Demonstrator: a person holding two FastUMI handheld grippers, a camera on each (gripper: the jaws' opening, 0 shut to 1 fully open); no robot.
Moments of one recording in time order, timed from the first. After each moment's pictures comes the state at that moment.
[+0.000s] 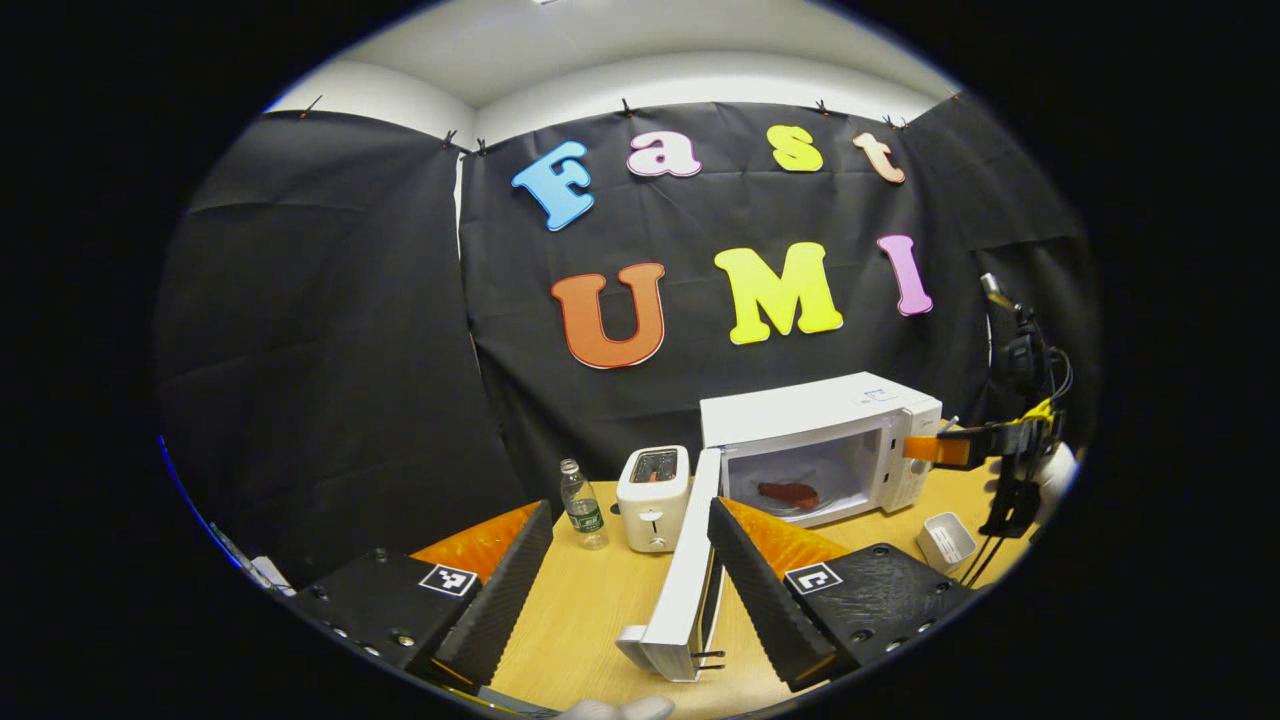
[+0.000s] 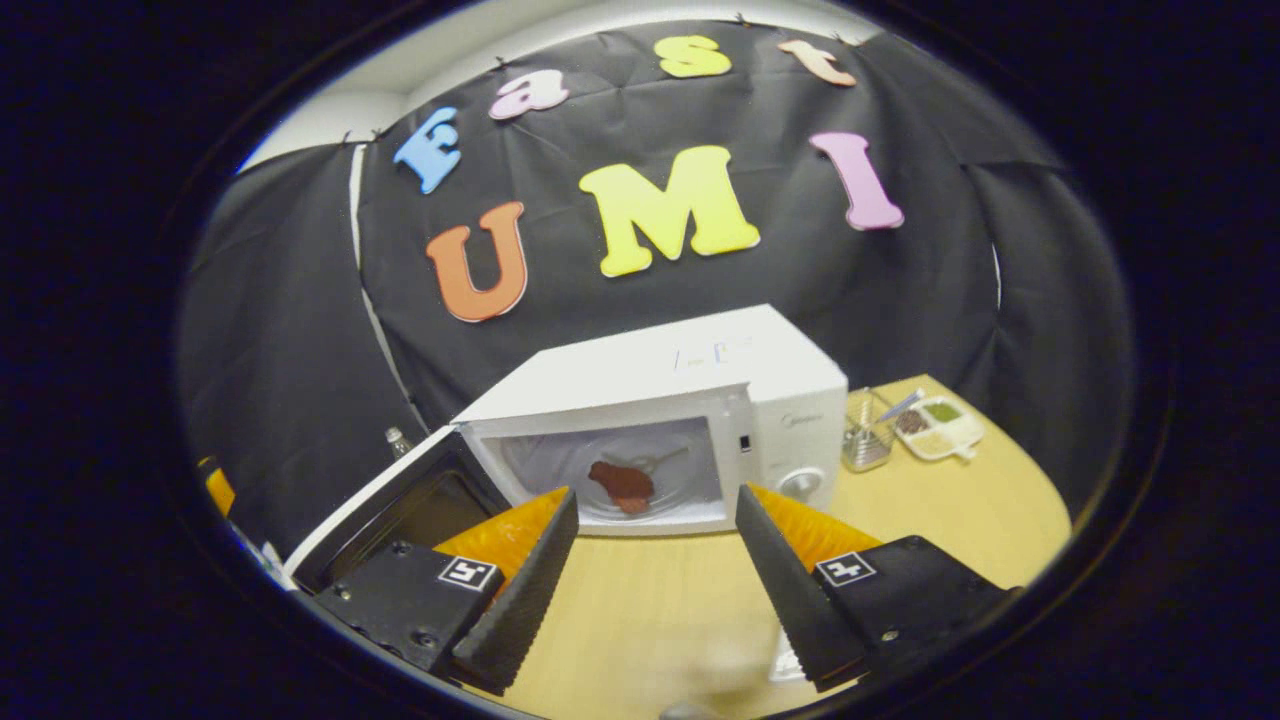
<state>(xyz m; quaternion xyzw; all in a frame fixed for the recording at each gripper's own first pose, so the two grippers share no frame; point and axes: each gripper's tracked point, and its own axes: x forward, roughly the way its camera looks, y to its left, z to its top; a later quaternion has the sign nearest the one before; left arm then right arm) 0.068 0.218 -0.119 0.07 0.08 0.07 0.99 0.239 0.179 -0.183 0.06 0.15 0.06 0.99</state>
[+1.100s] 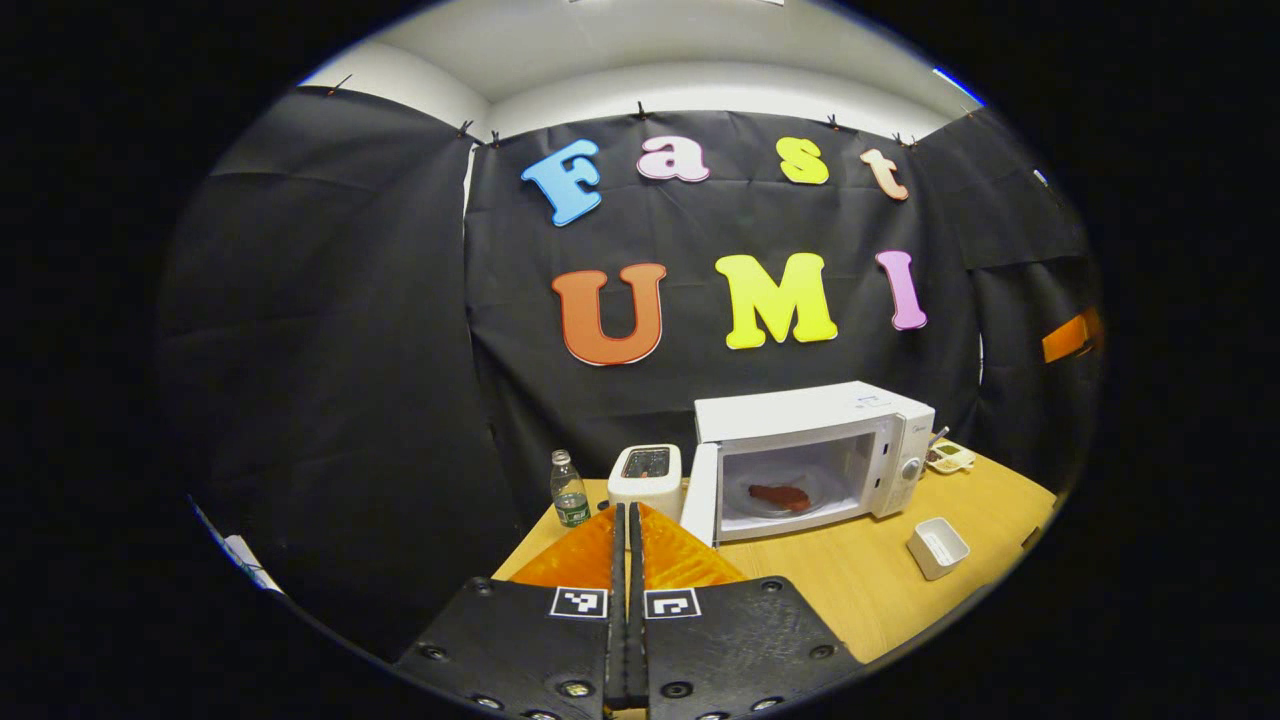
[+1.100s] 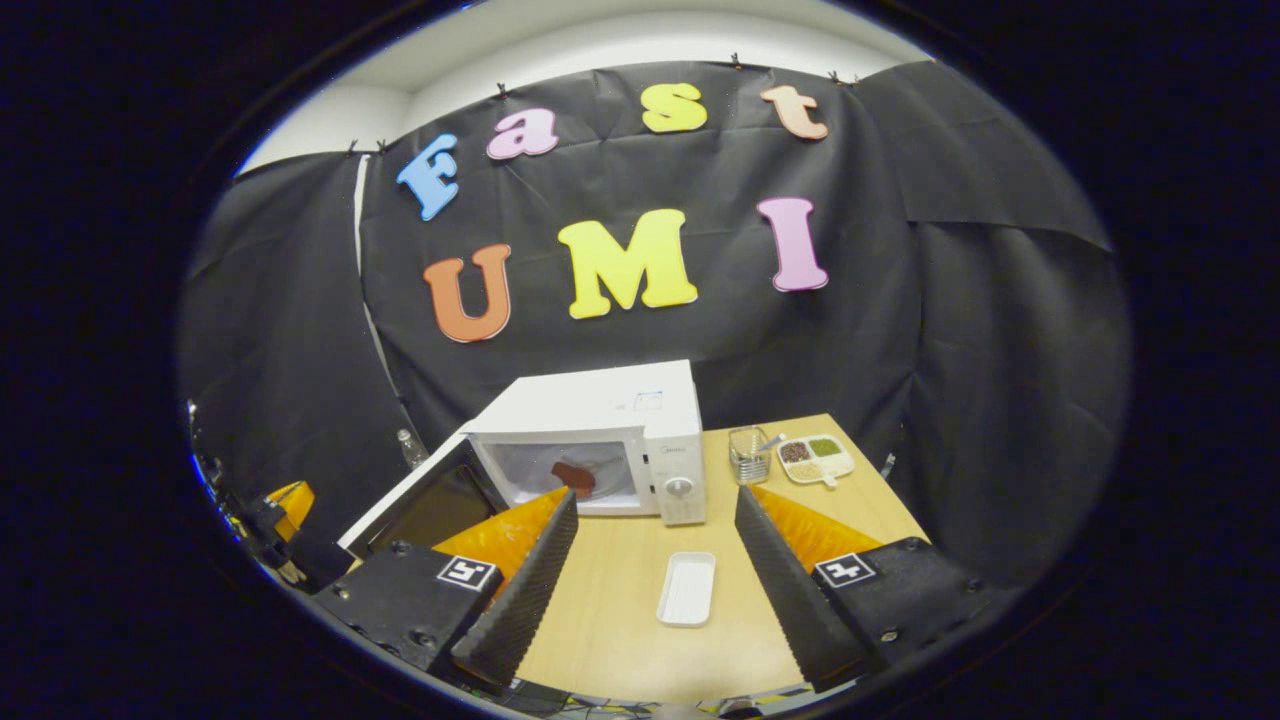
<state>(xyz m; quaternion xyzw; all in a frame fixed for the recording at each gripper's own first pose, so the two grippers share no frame) 0.065 0.245 -0.150 0.05 0.06 0.07 0.99 0.097 0.091 -0.100 0.06 0.16 0.01 0.99</state>
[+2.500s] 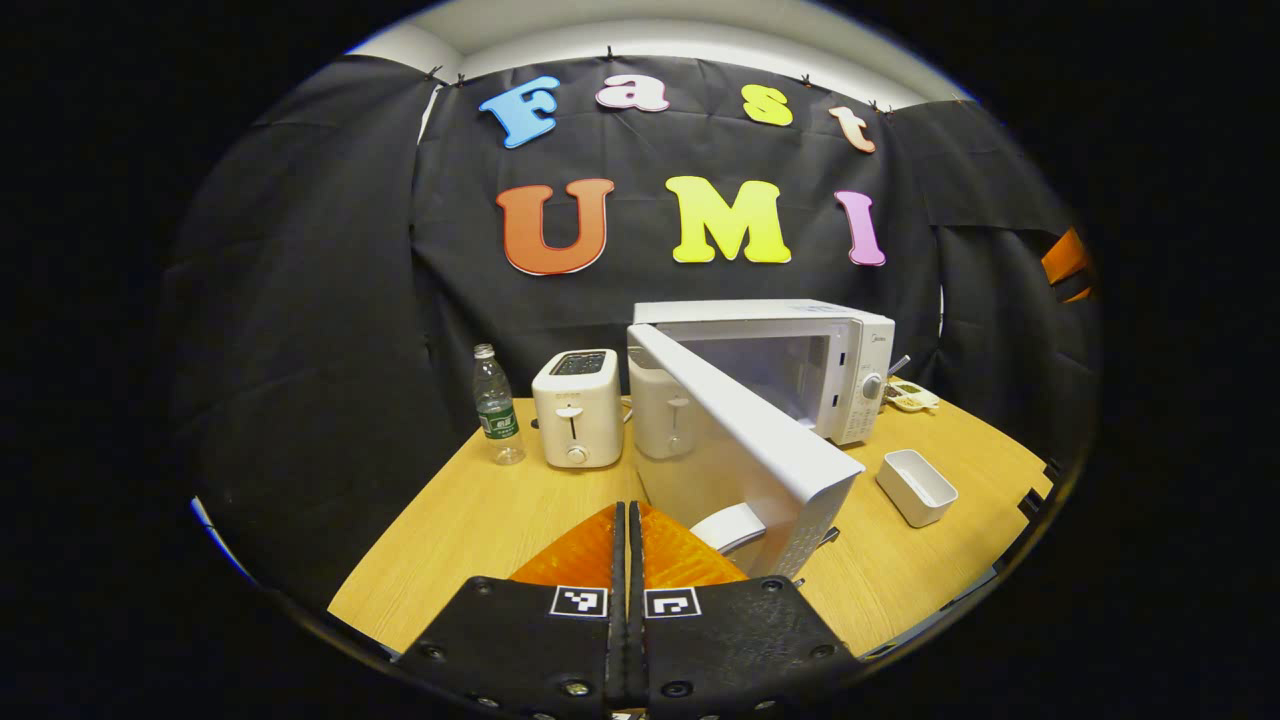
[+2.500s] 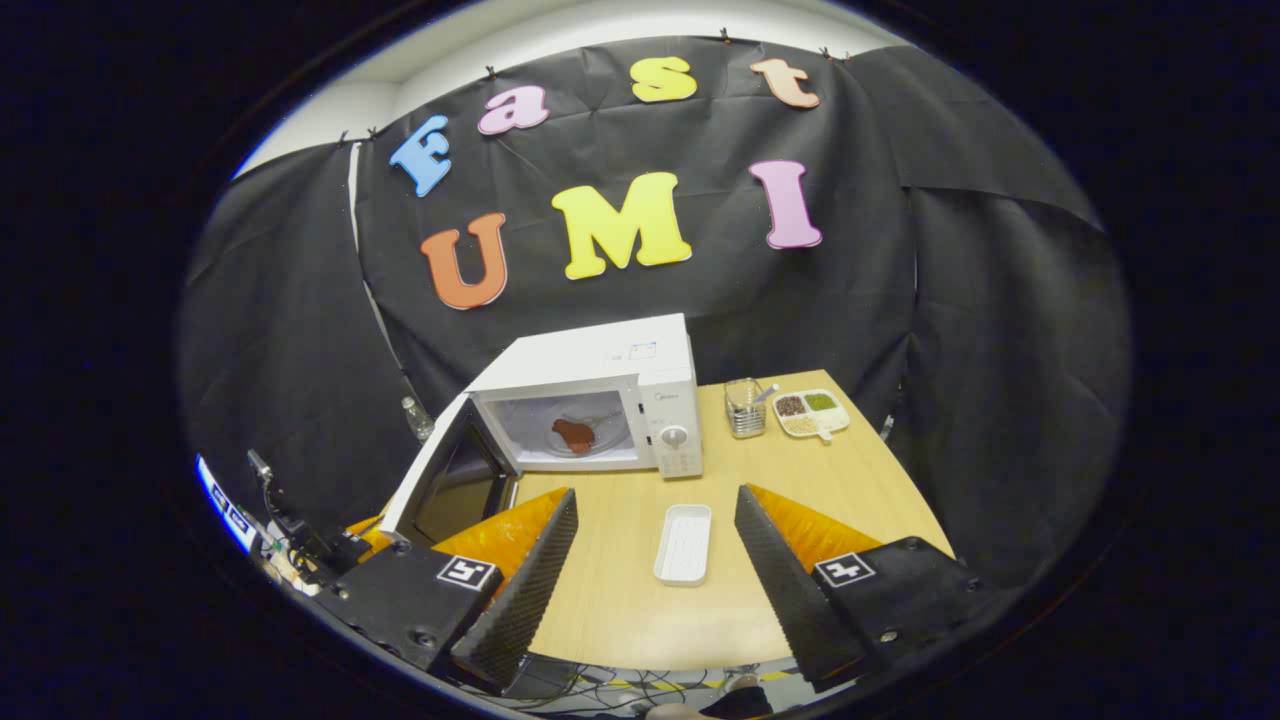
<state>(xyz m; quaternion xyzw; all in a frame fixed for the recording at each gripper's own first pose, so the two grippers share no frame) 0.074 0.164 -0.271 0.02 0.15 -0.02 0.99 0.063 0.078 -0.129 0.06 0.21 0.02 0.97</state>
